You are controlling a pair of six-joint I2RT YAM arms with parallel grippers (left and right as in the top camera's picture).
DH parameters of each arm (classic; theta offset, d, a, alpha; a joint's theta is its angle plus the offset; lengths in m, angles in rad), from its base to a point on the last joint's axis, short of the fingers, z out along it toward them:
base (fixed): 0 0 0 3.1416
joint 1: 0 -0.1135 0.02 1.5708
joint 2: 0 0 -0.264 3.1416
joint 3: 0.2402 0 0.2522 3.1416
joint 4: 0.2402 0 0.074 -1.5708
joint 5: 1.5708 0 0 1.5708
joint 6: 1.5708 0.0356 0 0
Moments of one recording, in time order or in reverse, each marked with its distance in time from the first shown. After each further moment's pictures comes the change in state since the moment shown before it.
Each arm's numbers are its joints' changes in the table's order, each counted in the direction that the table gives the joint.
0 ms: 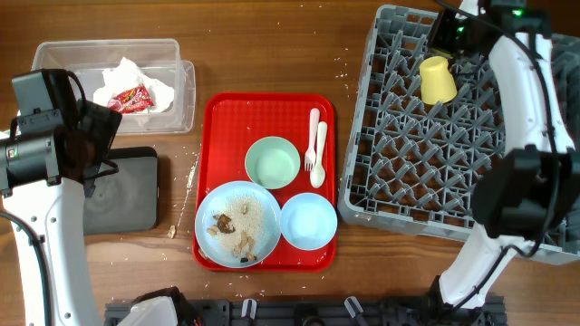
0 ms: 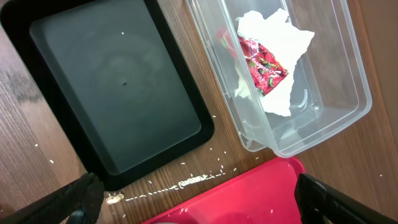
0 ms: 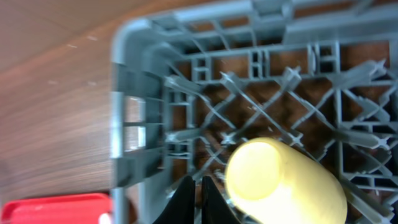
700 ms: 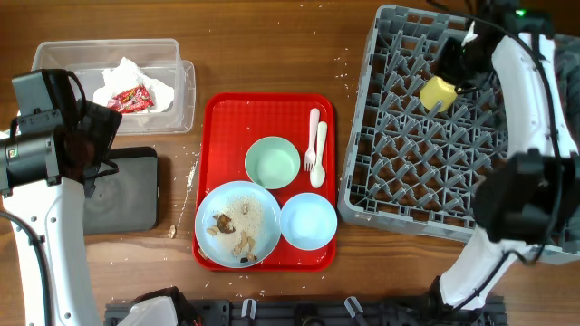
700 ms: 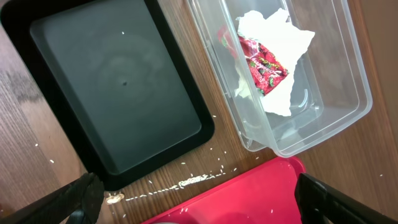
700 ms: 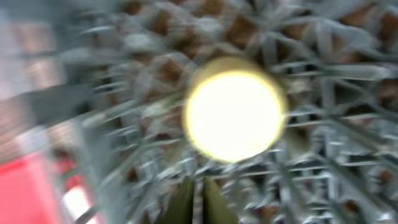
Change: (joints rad) left arm 0.000 0.000 0.000 0.000 0.000 0.000; right arm -0.002 -0.042 0.000 0.308 0.135 0.059
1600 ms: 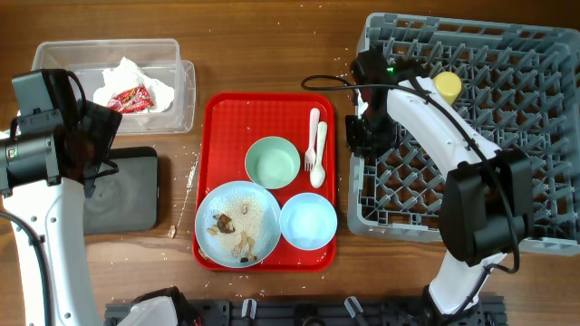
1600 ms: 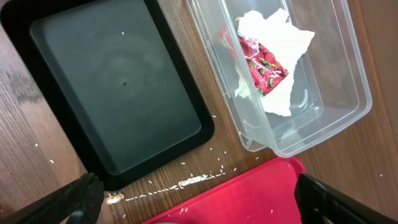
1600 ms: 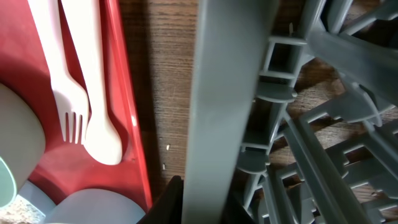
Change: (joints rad) left arm 0.000 0.000 0.000 0.000 0.000 0.000; right arm -0.412 -0.066 -0.436 -0.032 -0.046 -0.002
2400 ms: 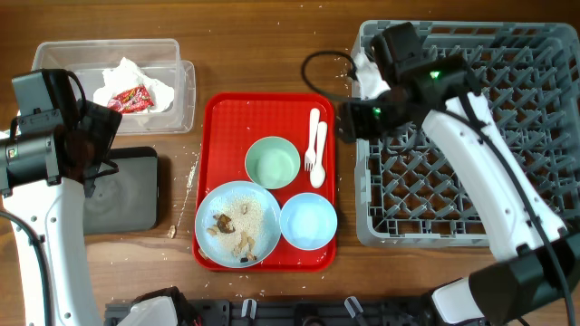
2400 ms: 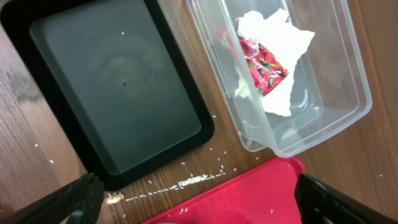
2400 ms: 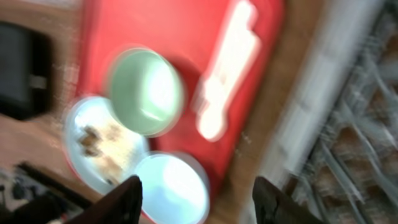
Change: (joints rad) left arm 0.000 0.000 0.000 0.000 0.000 0.000; right arm -0.054 -0.293 0.118 0.024 -0.195 -0.145
